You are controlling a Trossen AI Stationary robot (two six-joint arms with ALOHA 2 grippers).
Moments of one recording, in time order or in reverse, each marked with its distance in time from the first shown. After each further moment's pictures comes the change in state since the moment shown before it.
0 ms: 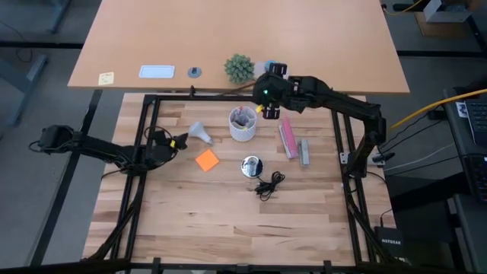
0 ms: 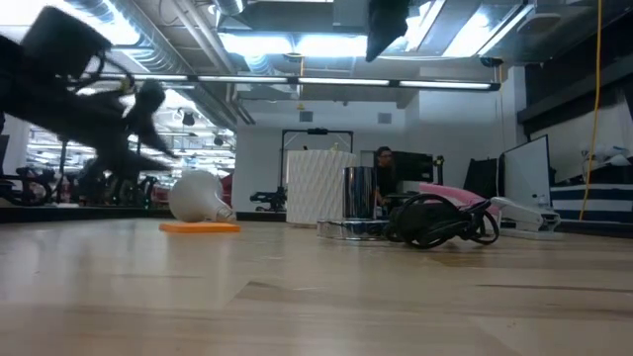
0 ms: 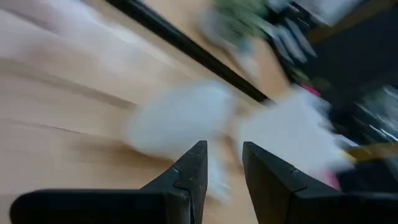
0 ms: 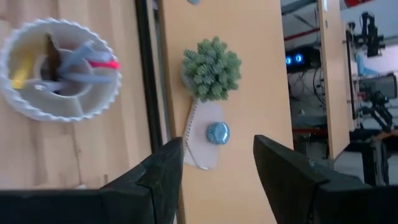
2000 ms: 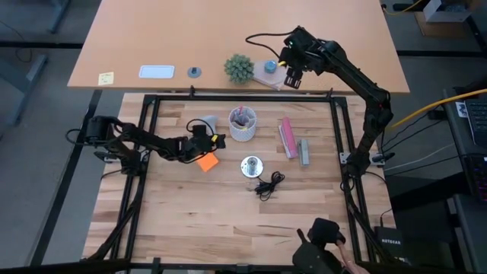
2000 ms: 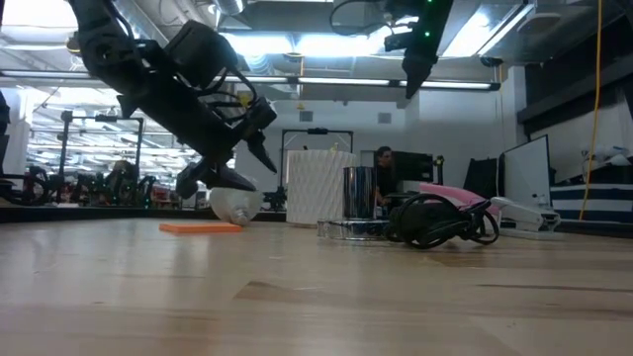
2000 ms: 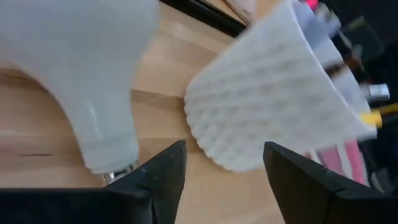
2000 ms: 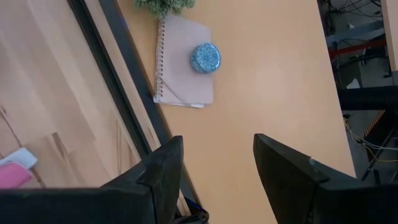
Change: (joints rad) left arm 0.171 0.767 0.511 0.100 0.263 0.034; right arm -0.465 0.000 -0.001 -0.047 -0.272 -0.050
